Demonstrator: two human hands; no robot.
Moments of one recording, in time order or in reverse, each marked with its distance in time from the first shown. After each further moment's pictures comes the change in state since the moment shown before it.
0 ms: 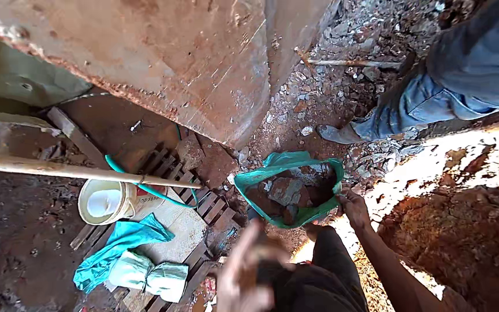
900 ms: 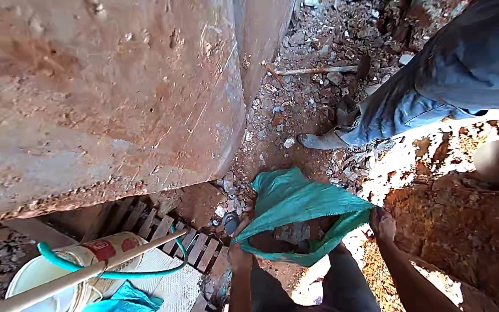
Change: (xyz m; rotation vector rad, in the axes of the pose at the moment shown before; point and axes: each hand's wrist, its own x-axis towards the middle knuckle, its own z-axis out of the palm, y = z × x) left_hand 0.106 -0.299 -0.175 -0.297 0.588 -0.368; right_hand 0.080 0.041 -0.015 -0.613 0.526 0.231
